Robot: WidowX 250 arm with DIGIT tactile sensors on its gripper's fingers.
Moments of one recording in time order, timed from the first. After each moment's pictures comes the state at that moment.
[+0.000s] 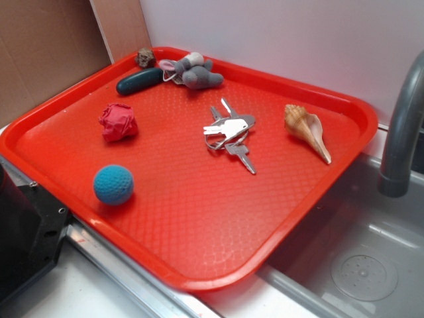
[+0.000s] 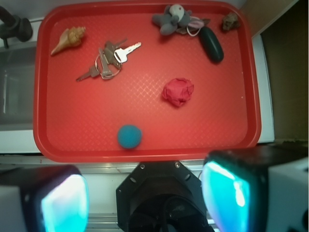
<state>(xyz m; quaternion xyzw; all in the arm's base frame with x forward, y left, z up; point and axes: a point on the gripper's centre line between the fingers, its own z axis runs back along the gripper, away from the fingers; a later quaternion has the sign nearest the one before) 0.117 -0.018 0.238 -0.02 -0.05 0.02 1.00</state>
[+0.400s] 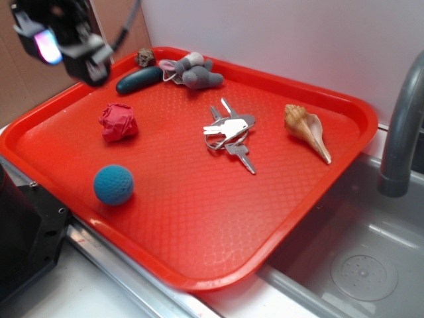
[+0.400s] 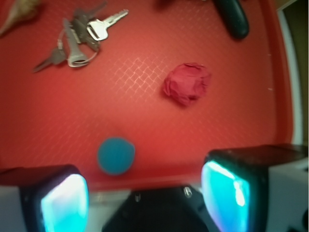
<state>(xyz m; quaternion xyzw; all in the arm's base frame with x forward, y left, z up) 0.153 -0.016 0.132 0.01 0.00 0.04 1.00</state>
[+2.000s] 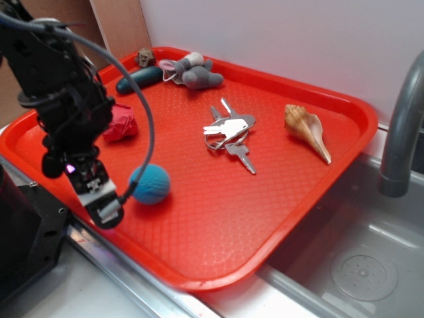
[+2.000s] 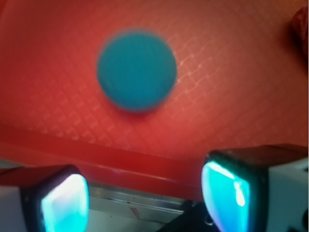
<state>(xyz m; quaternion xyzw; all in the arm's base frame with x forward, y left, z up) 0.105 -0.068 0.051 -0.04 -0.01 -0.09 1.00</state>
